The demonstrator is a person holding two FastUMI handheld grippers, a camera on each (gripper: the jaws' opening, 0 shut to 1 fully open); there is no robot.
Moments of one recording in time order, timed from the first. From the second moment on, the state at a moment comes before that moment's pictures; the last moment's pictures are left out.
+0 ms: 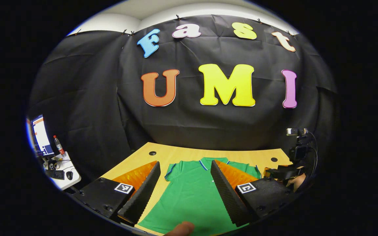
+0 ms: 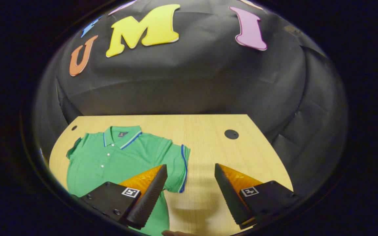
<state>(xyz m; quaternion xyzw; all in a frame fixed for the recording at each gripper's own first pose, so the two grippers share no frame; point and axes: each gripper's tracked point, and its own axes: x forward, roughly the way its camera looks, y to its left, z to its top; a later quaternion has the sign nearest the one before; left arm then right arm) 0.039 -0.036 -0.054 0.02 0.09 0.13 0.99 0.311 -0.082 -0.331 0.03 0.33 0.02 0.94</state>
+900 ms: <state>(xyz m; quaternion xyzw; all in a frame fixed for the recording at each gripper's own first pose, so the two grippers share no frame) 0.018 0.021 -0.136 0.00 0.17 0.16 0.97 0.355 -0.065 -0.401 0.05 0.40 0.01 0.92</state>
